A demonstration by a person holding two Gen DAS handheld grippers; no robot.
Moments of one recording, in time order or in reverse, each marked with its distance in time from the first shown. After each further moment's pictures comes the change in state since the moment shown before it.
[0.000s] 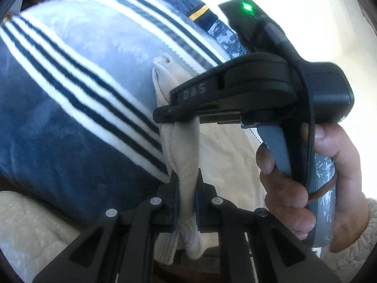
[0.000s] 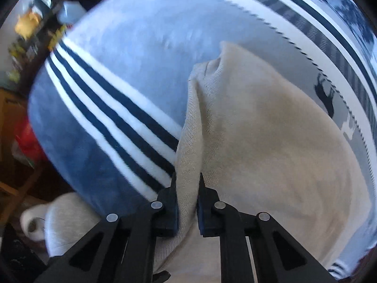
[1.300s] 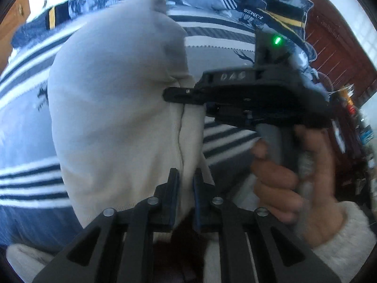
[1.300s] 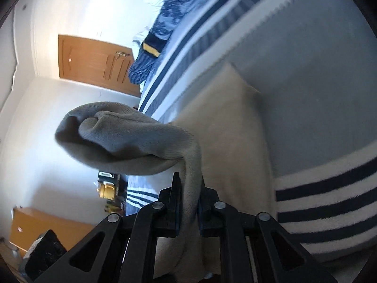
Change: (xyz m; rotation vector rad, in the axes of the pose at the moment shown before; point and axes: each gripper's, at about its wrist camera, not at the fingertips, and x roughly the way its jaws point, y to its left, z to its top) left arm 0.165 -0.325 -0.145 0.699 0.332 0.142; right arm -0.063 -0.385 -0.335 0.775 -0.634 0.685
